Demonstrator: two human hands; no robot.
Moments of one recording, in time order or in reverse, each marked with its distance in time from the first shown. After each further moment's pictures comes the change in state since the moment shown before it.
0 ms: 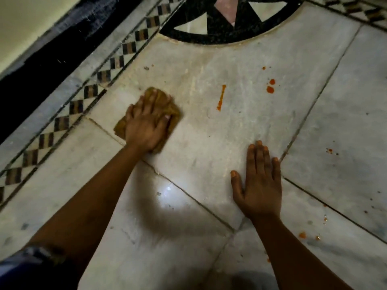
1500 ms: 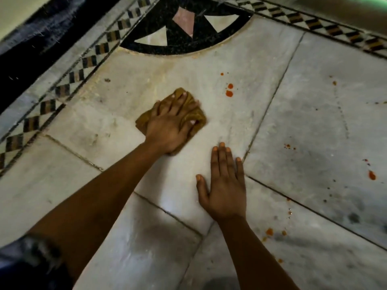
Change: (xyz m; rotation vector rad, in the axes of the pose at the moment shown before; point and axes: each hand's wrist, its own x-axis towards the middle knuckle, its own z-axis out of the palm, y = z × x) left_hand 0.017 0.125 0.019 0.025 0.002 0.331; right_hand -0.002 0.000 0.001 0.103 0.023 0.002
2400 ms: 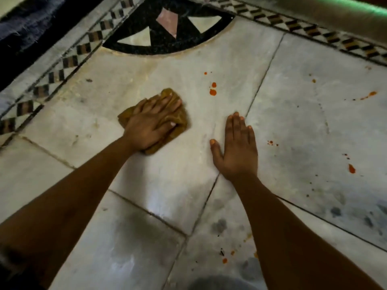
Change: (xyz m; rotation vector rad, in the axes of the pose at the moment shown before) left_hand 0.005 -0.018 -0.003 -0.044 -0.039 0.155; right_hand 0.069 0.065 -0.013 -0.055 0.073 0.028
